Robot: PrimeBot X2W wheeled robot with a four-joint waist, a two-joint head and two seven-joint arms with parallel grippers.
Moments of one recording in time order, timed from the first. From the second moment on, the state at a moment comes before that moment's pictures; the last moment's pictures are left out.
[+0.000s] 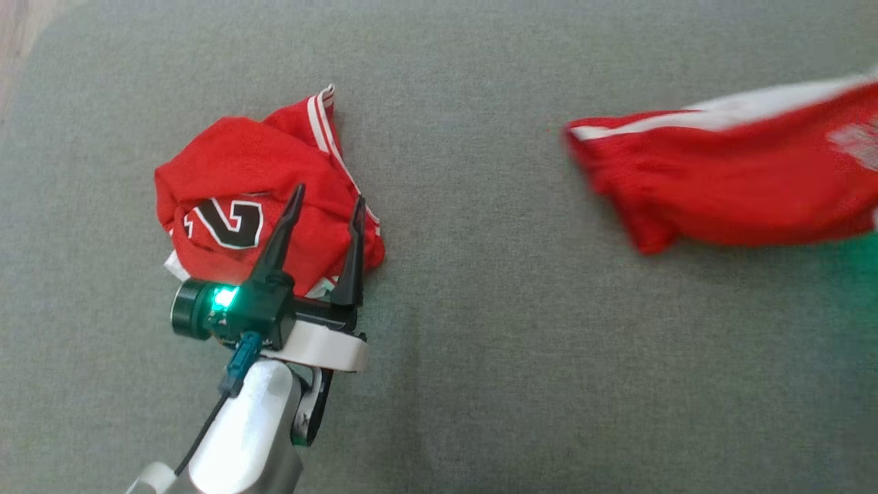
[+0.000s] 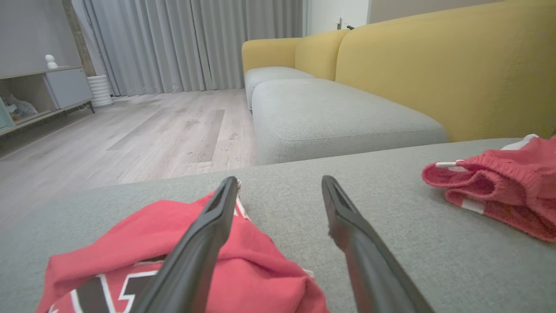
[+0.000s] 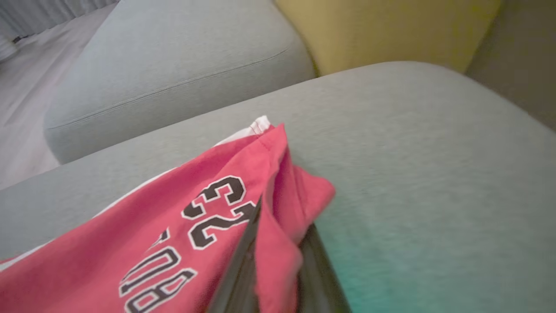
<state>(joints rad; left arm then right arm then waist) -0.35 0.08 -0.39 0.32 -0.18 0.07 -0.26 -0.75 -0.39 -0.21 1.03 0.30 0.13 0.05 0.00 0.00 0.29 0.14</state>
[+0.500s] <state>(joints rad) -0.32 0.07 -0.35 0.34 -0.16 0.05 -0.26 -0.75 -0.38 -0.19 1.04 0.34 0.13 -0.08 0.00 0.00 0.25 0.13</state>
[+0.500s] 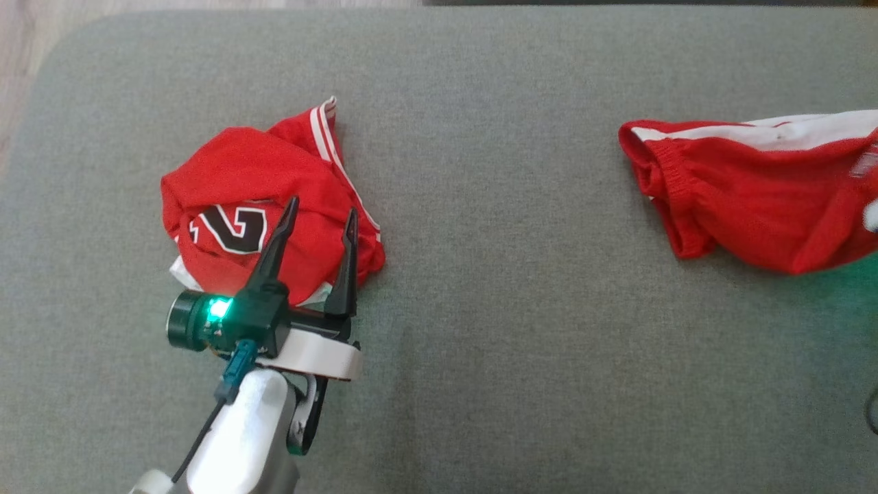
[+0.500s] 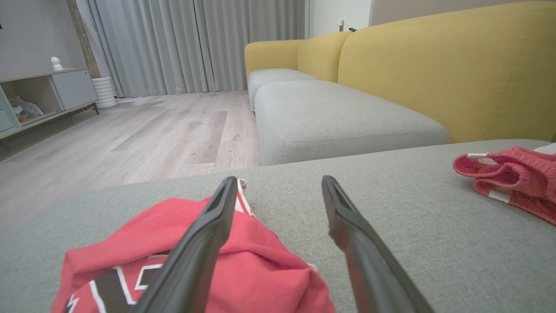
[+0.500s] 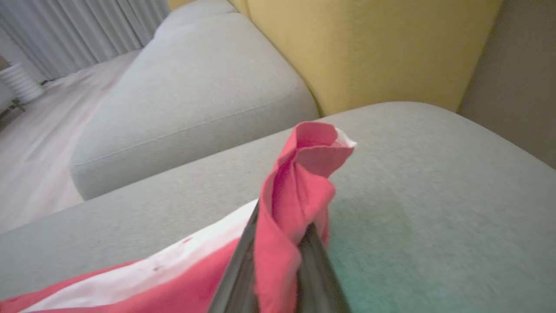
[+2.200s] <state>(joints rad) -0.21 0.06 -0.29 0.34 -0.15 0.03 -0.26 -0.47 -0.25 0.17 0.61 0.42 0.13 -0.25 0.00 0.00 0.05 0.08</state>
